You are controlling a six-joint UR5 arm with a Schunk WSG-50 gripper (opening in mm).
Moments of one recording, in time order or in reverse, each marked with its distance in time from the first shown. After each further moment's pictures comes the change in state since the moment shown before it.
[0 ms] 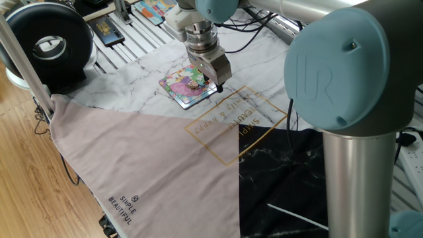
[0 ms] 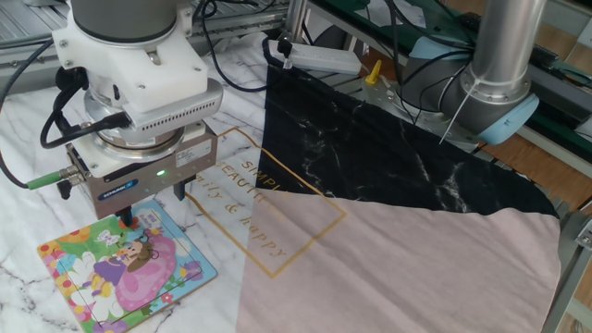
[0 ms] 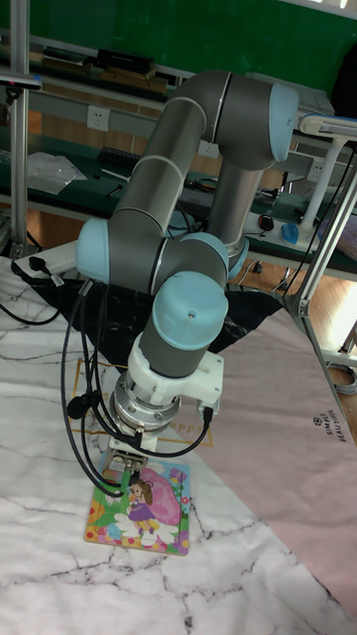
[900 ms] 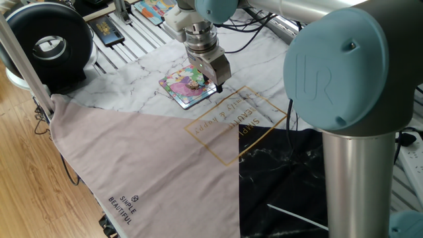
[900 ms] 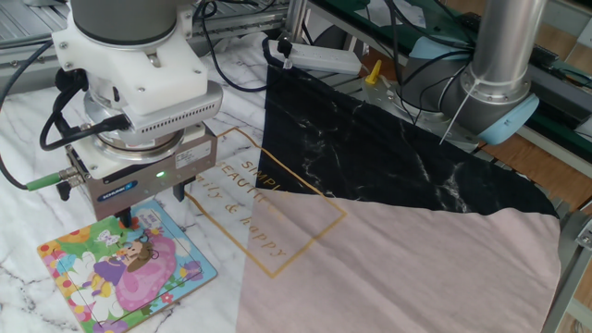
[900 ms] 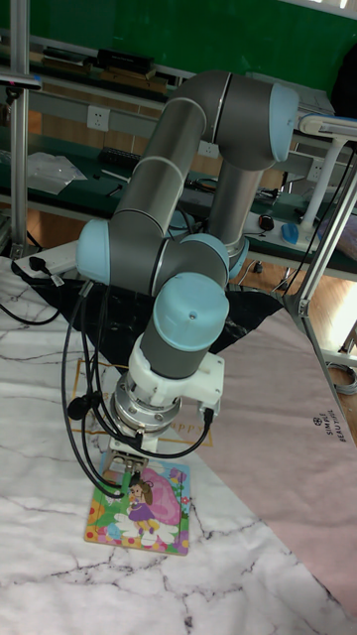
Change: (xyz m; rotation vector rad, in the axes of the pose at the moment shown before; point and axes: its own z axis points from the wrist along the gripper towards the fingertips) arm -0.001 -0.001 0.001 0.003 -0.001 0.002
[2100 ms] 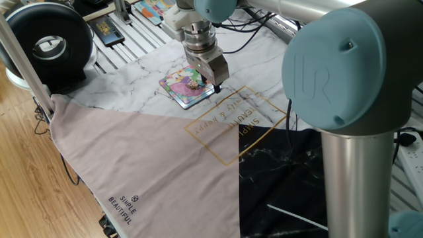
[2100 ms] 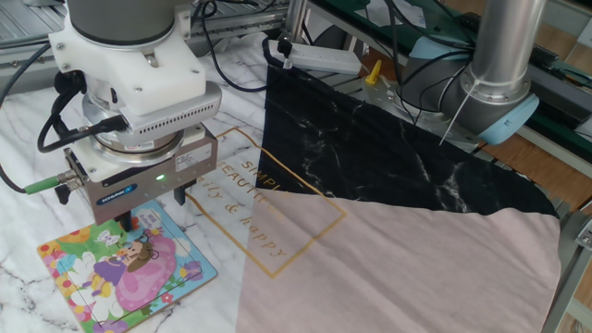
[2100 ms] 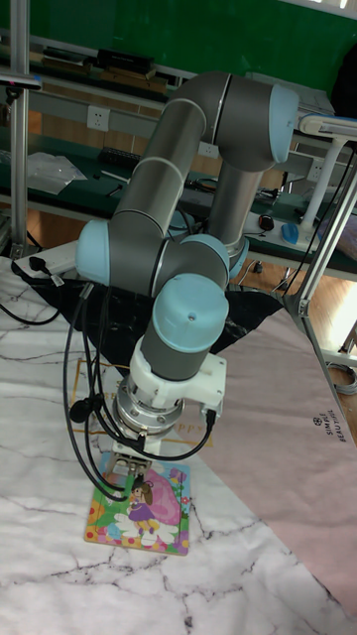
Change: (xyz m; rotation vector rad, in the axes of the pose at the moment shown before) arm -0.009 -0.003 -0.001 0.000 -0.027 -0.002
